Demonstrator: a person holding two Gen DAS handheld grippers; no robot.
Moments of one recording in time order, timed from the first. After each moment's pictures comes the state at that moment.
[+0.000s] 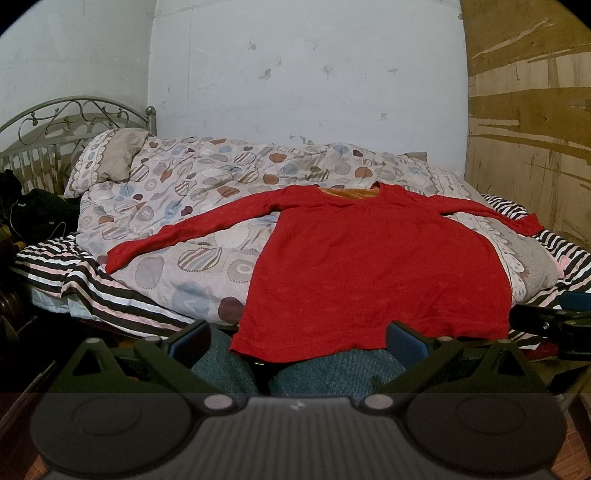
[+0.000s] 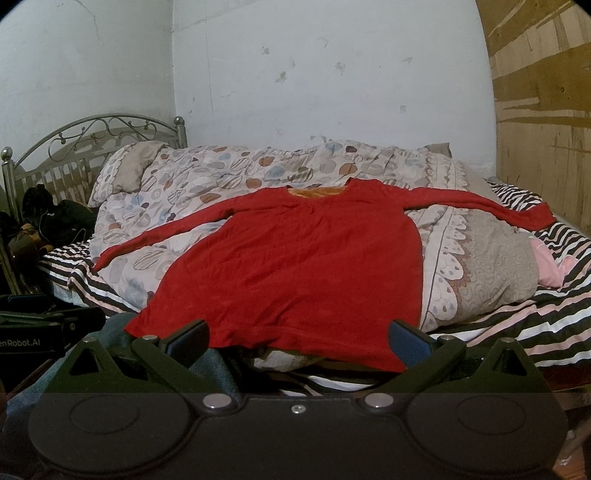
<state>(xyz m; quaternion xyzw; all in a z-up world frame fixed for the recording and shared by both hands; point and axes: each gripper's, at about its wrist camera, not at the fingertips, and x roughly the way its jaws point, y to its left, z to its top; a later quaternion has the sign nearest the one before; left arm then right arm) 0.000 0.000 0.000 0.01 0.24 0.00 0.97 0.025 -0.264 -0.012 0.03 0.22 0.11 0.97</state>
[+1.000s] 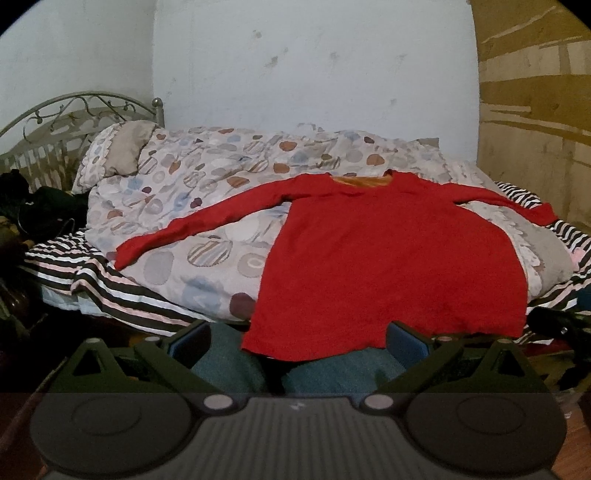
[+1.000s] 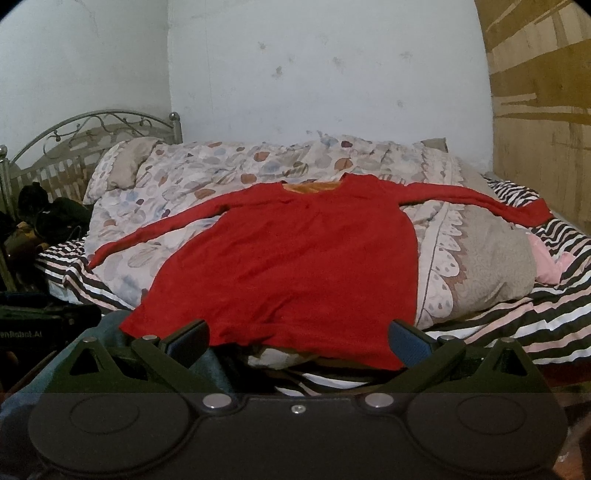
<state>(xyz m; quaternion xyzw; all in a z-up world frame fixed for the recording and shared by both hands) 0.014 0.002 0.002 0.02 0.26 0.02 0.96 0.030 -0.267 -0.015 0.03 0.23 0.10 0.97</state>
